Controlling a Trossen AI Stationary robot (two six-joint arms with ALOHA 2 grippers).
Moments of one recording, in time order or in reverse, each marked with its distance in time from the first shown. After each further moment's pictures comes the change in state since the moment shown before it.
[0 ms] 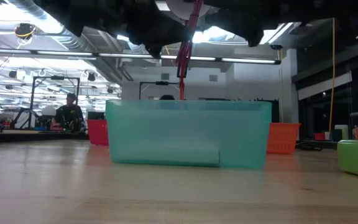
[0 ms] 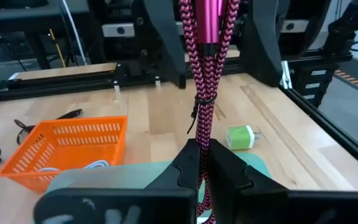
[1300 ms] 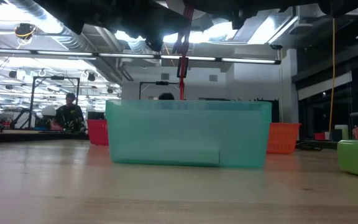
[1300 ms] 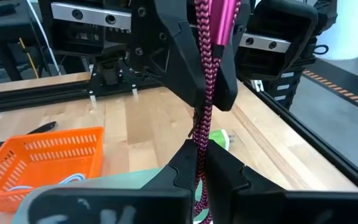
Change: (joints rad) left arm -0.009 -0.024 0.000 -0.013 0.093 0.026; right arm -0.026 0.065 0.156 -0.098 -0.003 -0.180
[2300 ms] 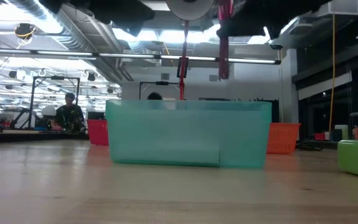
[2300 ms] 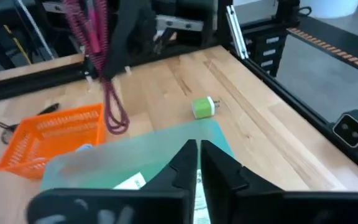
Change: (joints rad) left arm -0.007 -0.249 0.000 -0.386 0.001 0.093; right arm 0.063 -0.167 -0.004 -0.506 0.347 0.314
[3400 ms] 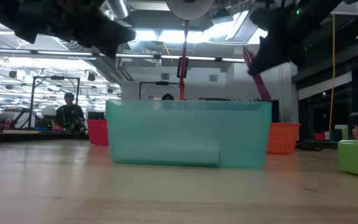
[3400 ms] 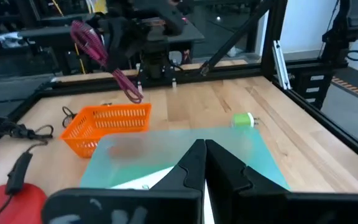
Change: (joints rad) left arm 0.044 -0.162 -0.351 0.394 -0.106 -0.117; right arm -0.327 -0.255 0.050 -0.759 -0.325 0.583
